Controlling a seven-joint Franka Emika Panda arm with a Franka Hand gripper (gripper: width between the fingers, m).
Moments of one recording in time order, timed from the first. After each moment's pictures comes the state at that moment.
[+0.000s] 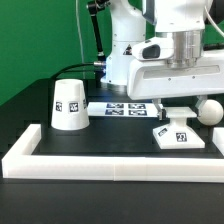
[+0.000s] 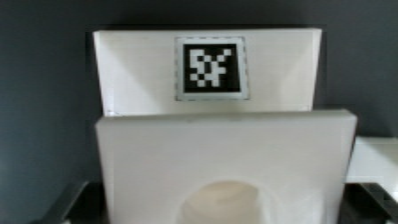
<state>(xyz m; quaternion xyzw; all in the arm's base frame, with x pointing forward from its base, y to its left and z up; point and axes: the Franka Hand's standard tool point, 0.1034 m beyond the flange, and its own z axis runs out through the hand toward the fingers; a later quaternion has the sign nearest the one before) 0.518 0.074 0.047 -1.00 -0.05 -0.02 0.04</state>
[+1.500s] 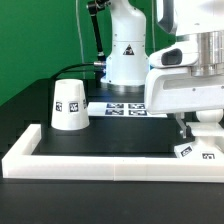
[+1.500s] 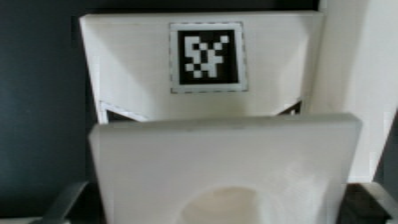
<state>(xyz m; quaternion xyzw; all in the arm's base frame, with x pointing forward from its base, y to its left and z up) 0.607 0.102 0.048 -1.00 -0.01 -0.07 0.05</state>
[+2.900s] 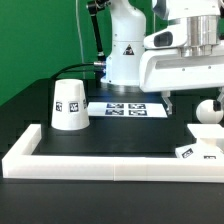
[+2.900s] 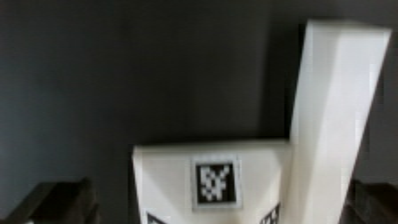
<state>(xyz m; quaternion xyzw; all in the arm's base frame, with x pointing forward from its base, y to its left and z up) 0.530 0.096 0.072 -1.00 0.00 -0.05 0.04</state>
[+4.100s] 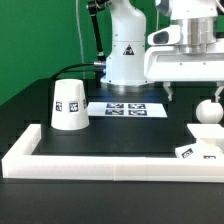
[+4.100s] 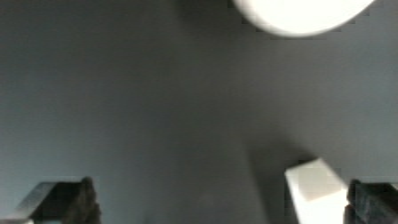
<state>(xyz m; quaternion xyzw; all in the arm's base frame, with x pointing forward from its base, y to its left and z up) 0.455 0.117 0.066 -0.98 0.17 -0.01 0.04</state>
